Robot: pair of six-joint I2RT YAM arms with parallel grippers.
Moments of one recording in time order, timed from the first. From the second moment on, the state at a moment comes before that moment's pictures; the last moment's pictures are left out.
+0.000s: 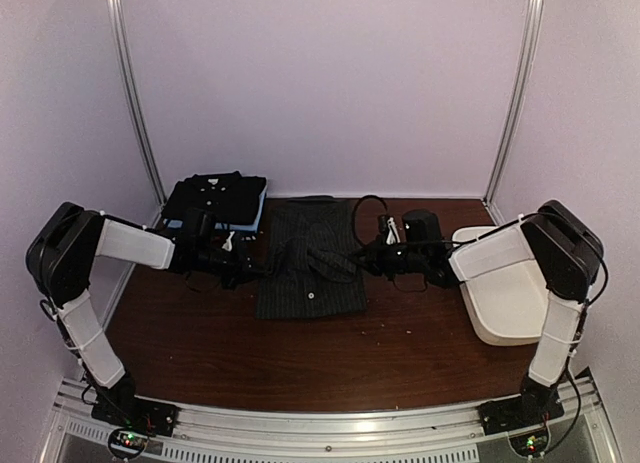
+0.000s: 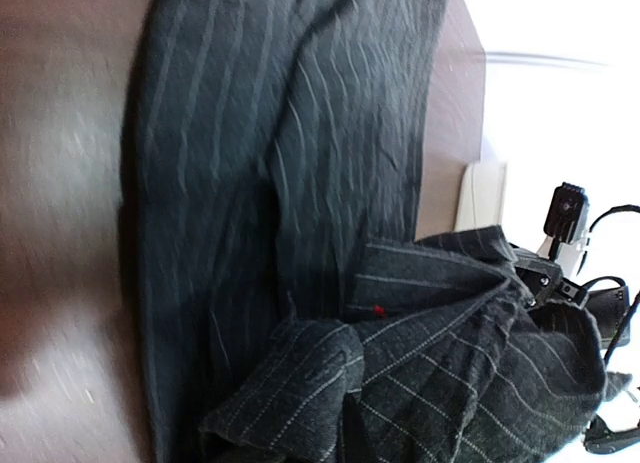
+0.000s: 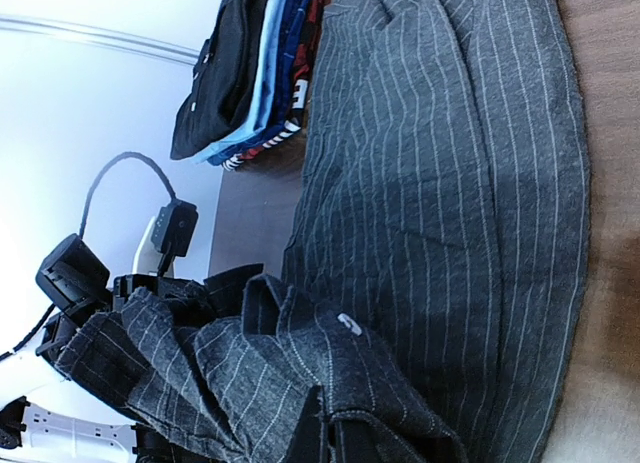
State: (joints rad) left arm -0.40 1.75 0.88 0.13 0.70 -0.95; right arm 0.61 1.86 0.94 0.50 -0.43 1.00
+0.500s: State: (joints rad) left arm -0.38 1.91 1.01 0.10 0.69 -0.91; right arm 0.56 2.03 1.01 0.56 -0.48 1.03
